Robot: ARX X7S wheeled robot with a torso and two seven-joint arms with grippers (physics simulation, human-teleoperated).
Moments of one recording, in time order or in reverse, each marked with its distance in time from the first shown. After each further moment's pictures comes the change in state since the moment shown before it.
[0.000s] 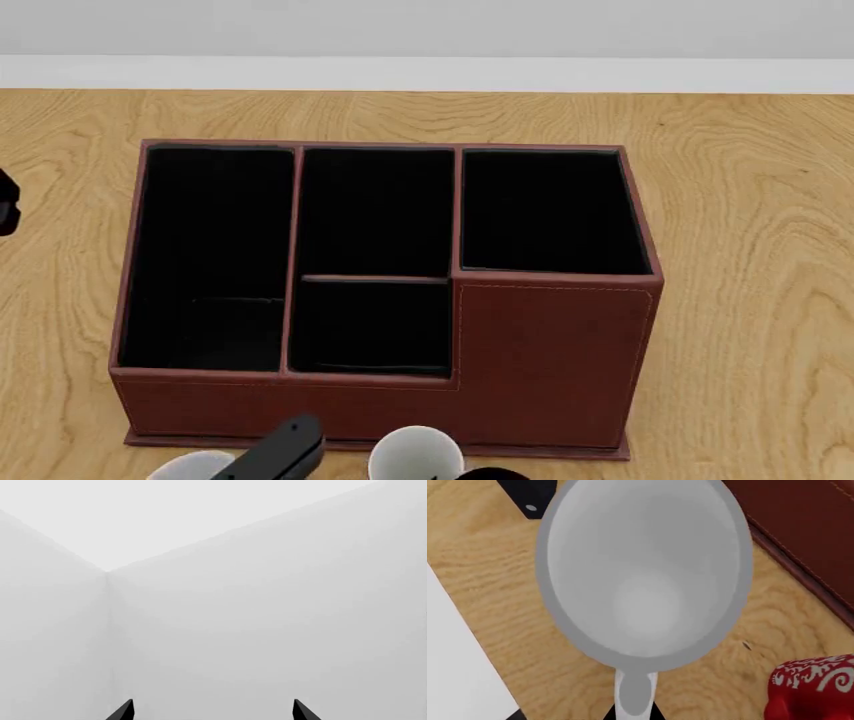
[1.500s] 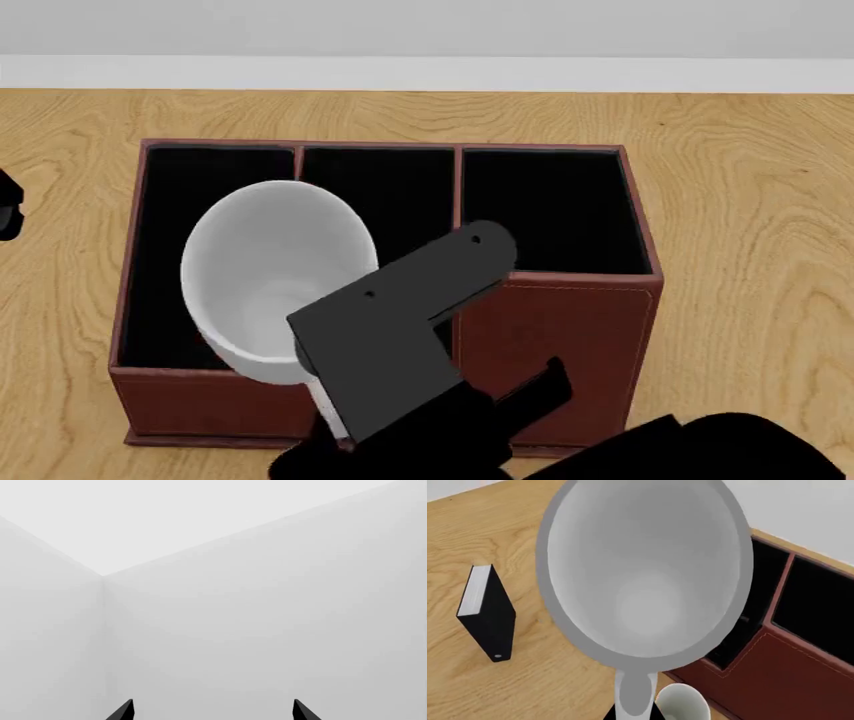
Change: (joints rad) left arm -0.013 -0.014 0.029 0.047 -0.022 -0.044 -0.023; right arm 0.210 0.342 0.289 -0.517 0.474 -0.186 0.505
